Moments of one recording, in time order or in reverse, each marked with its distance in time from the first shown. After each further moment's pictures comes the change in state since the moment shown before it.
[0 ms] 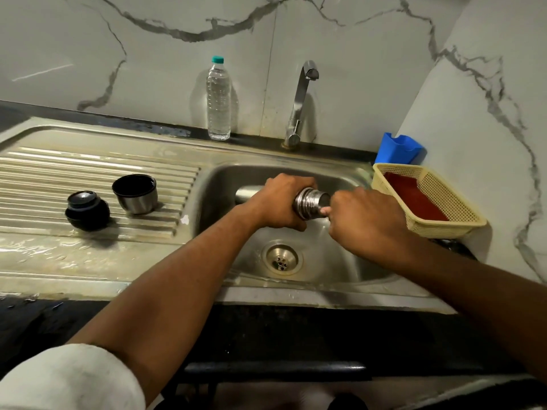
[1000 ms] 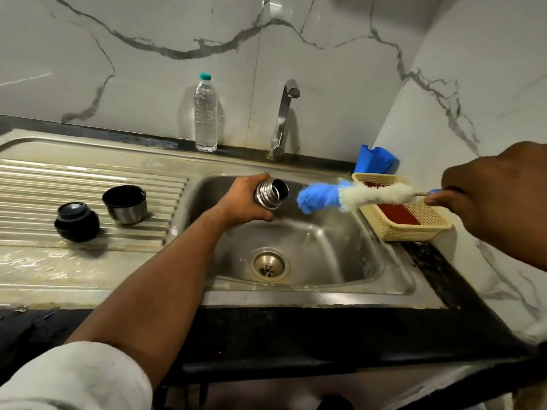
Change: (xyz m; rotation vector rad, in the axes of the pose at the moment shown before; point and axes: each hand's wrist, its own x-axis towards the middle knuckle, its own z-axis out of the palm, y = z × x) left_hand -0.014 -0.040 -0.016 -0.247 0.184 -0.154; right_hand -0.091 0.132 -0.103 -0.353 0.268 -0.008
